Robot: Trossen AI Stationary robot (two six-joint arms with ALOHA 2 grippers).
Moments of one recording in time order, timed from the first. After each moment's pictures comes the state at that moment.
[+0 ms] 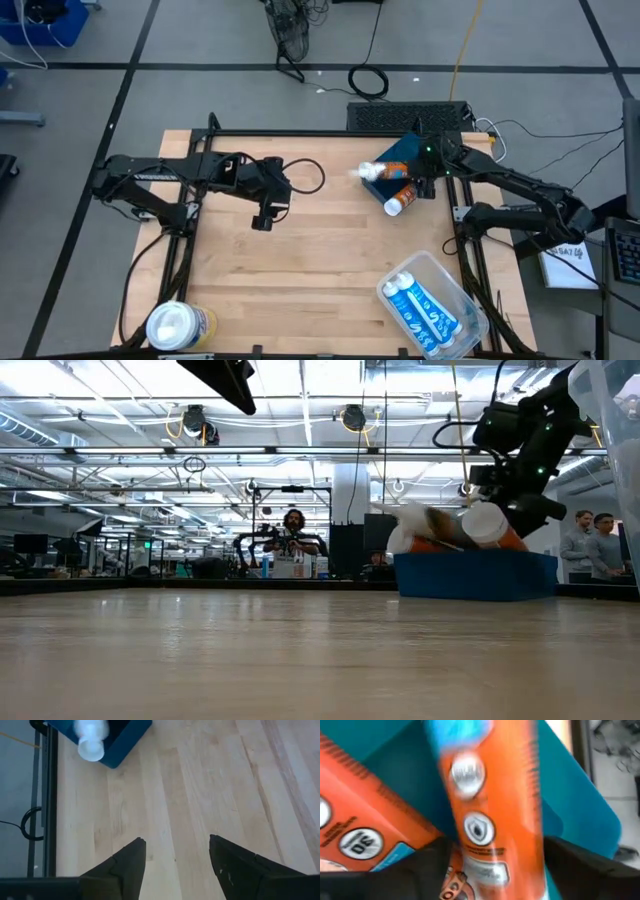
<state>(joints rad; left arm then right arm) 0.00 1.39 1.39 -0.93 -0.10 0.26 -0.77 1.02 0.61 -0.60 -0.01 -0.74</state>
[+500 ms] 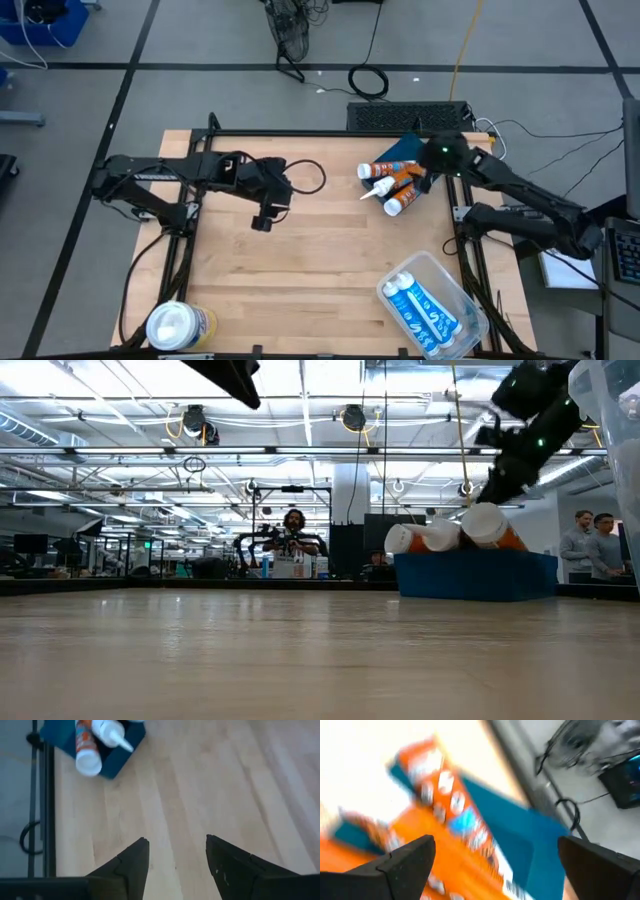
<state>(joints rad) 0.00 1.39 1.39 -0.90 -0.07 0.31 -0.75 0.82 0.61 -0.51 0.00 -0.44</state>
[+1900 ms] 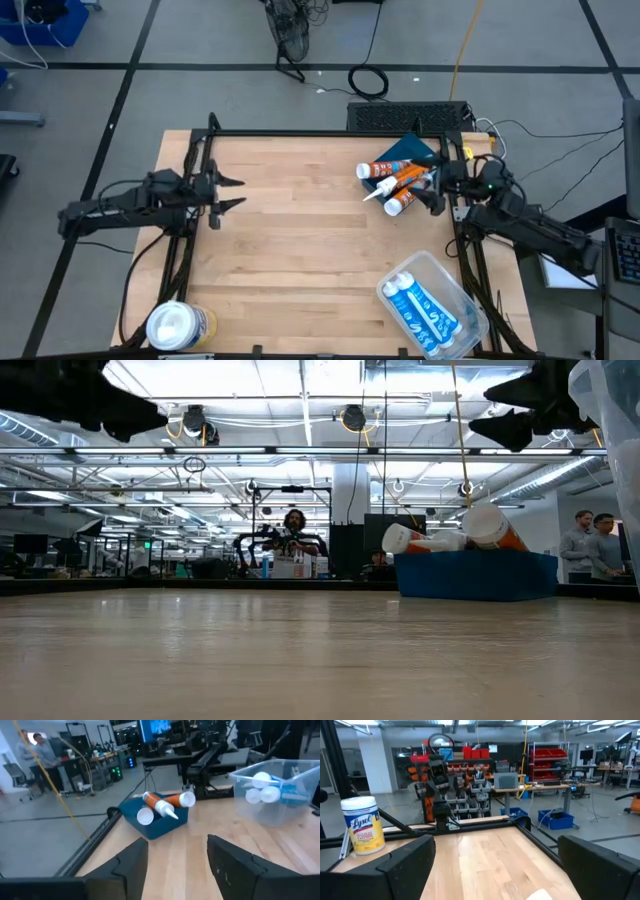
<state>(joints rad) 0.16 0.24 0.32 -0.15 0.02 0.16 -0.55 0.29 0.28 0.11 -0.37 0.09</state>
